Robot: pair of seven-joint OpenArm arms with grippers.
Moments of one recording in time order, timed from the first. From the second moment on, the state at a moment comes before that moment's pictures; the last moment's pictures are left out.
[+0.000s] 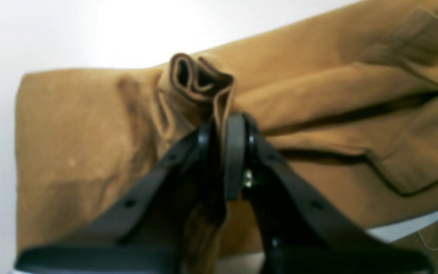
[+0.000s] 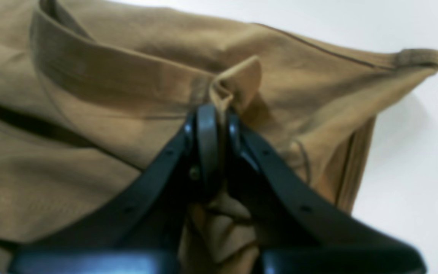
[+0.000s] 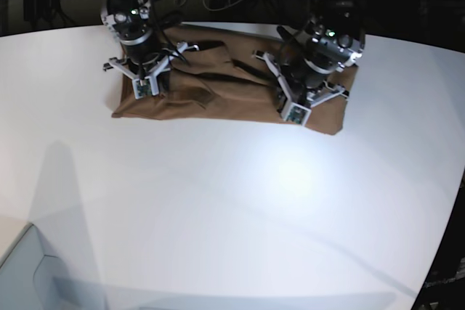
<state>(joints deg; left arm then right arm) 16.5 8.0 -3.2 107.8 6.5 -29.5 47.2 -23.3 -8.1 9.1 95.8 -11.8 19.4 -18.8</state>
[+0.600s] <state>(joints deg) 16.1 8.0 3.6 104.0 6.5 -29.5 47.1 -23.3 -8.1 9.1 95.8 -11.8 19.4 -18.8</state>
